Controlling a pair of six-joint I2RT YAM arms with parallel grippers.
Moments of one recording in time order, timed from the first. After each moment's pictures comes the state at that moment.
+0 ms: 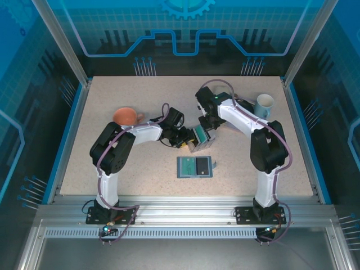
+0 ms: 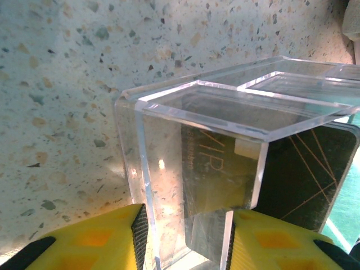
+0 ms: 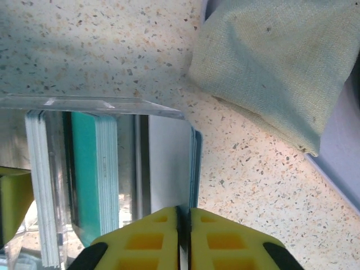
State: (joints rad) left arm -0.54 1.99 1.22 -0.26 0.40 -1.03; right arm 0.50 1.95 1.62 -1.02 0.16 0.11
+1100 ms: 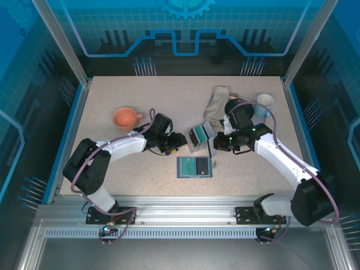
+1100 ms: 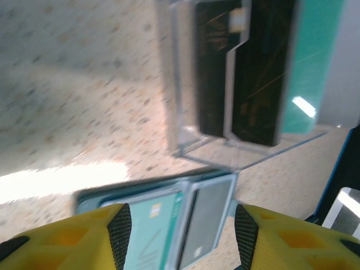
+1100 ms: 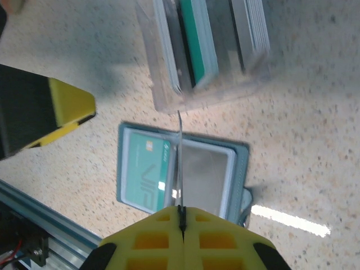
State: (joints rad) left arm -0.54 1.64 0.94 -0.26 0.39 -1.03; right arm 0.41 1.28 0.96 -0.76 -0.33 0.49
